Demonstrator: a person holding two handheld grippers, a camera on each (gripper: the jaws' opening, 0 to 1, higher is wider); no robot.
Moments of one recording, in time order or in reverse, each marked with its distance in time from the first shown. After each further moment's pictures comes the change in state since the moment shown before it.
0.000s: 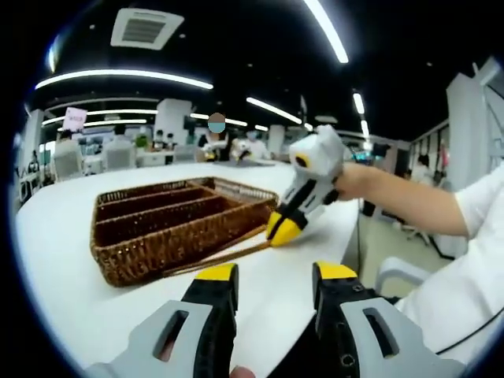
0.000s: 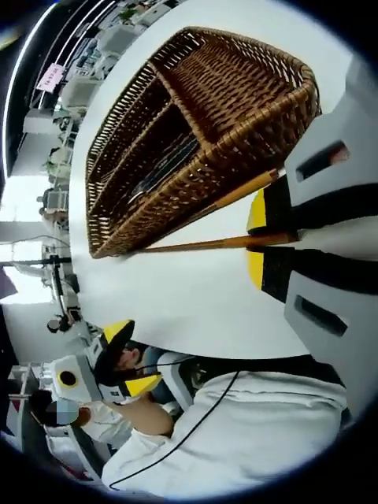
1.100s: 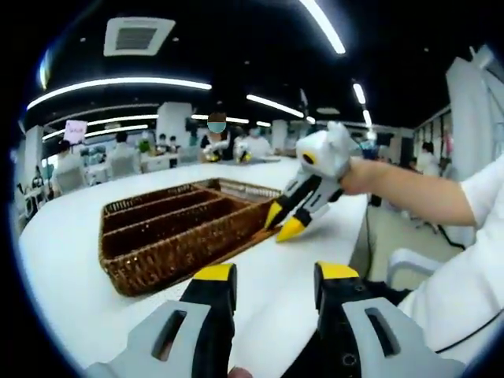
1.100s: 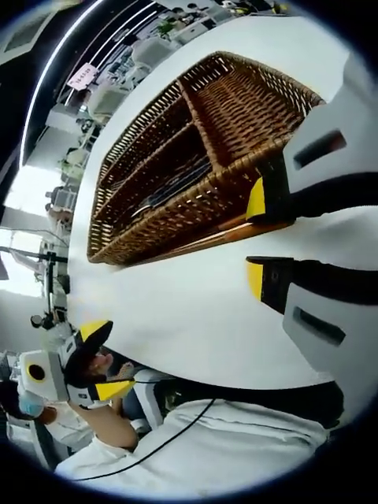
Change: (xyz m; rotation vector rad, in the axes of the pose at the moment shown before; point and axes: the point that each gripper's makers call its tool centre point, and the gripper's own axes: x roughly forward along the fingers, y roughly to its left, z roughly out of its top) left arm 0.001 0.004 0.002 0.062 0.022 0.042; right arm -0.002 -0.023 0.000 -0.203 0.023 -0.139
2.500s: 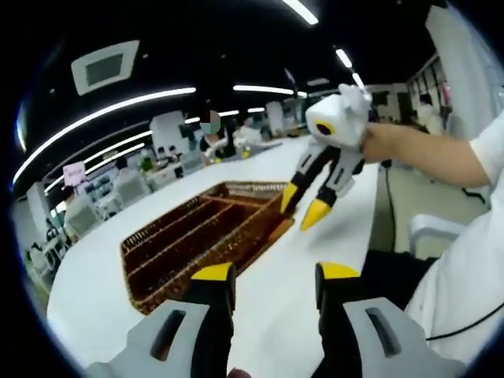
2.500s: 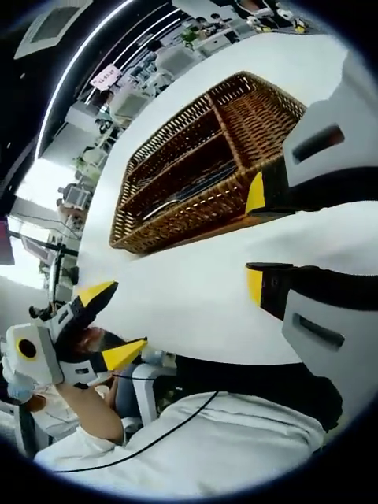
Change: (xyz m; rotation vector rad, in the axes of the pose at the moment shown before) left arm 0.006 0.009 0.015 0.235 0.104 0.071; right arm -0.025 0.009 0.025 -0.092 -0.056 -0.059
